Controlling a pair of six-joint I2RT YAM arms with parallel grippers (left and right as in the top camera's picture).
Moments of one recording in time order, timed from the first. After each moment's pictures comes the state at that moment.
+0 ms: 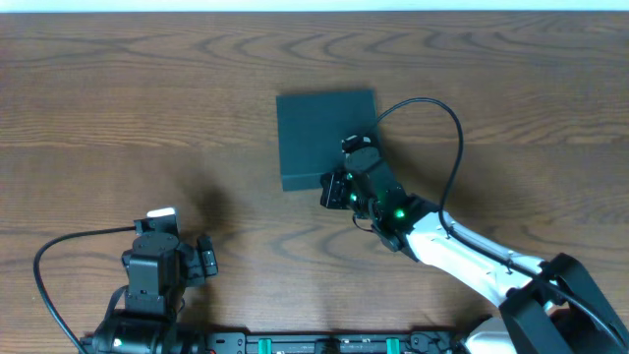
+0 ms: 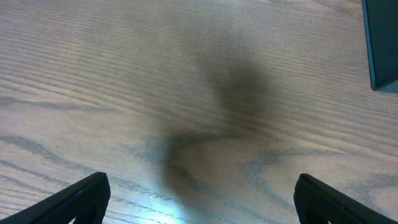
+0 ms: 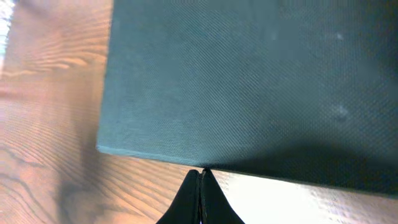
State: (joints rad) left arm -0.15 0.43 0.46 -0.89 -0.19 -0.24; right arm 0.65 1.54 0.71 0.10 -0.11 0.77
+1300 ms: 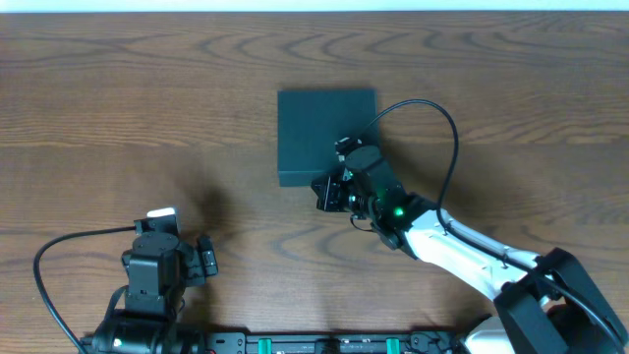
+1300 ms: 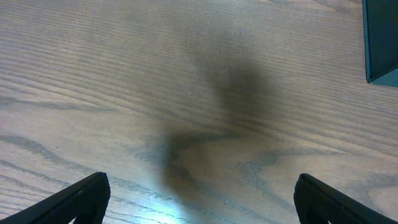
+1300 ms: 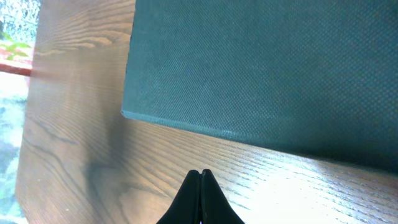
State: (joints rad) left arm -0.15 0.43 0.46 -0.89 -0.19 -0.24; right arm 0.64 1.56 0.71 0.12 -0.25 0.78
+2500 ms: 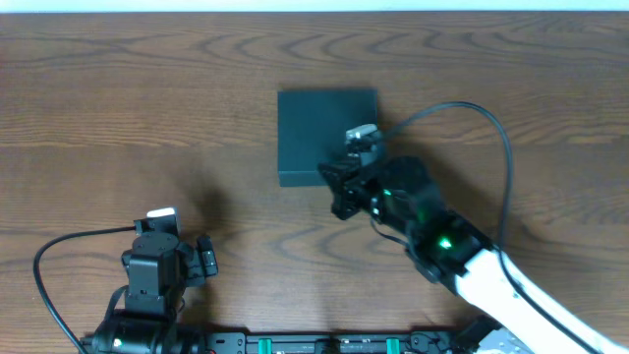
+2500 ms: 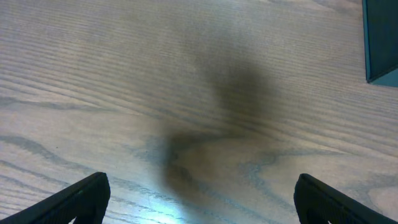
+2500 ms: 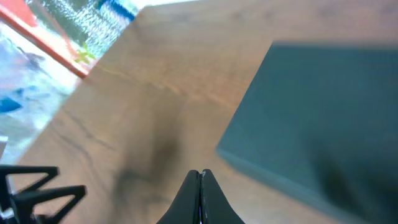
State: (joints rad) left arm -0.15 0.43 0.46 -0.89 -0.19 -0.24; right arm 0.66 1.13 0.71 0.00 -0.16 0.42
